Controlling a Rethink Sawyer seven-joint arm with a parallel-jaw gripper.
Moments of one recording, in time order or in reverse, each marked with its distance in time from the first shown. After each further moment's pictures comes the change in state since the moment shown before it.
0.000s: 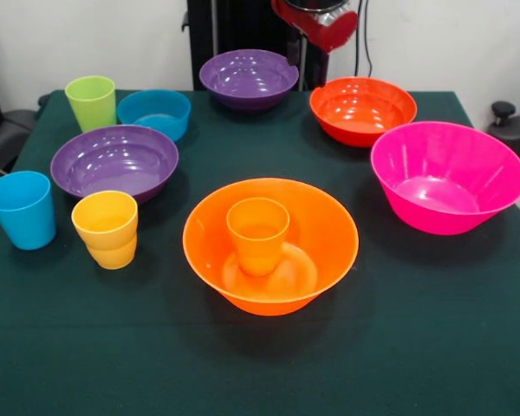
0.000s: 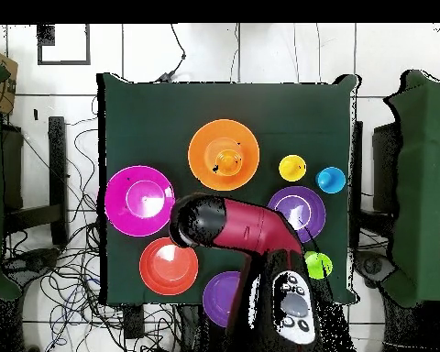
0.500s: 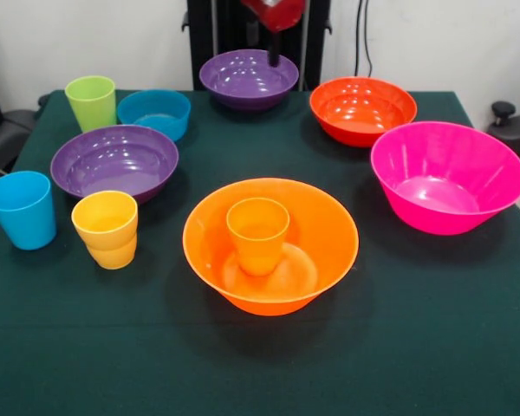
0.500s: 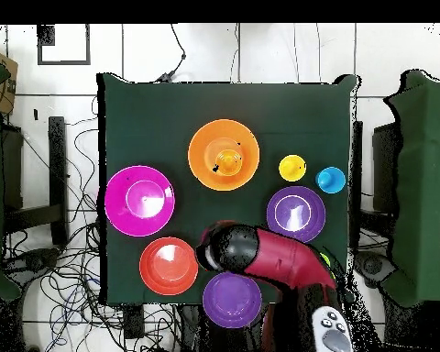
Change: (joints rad) arm -0.142 -0.056 0.002 0.143 -0.076 -0.092 0.000
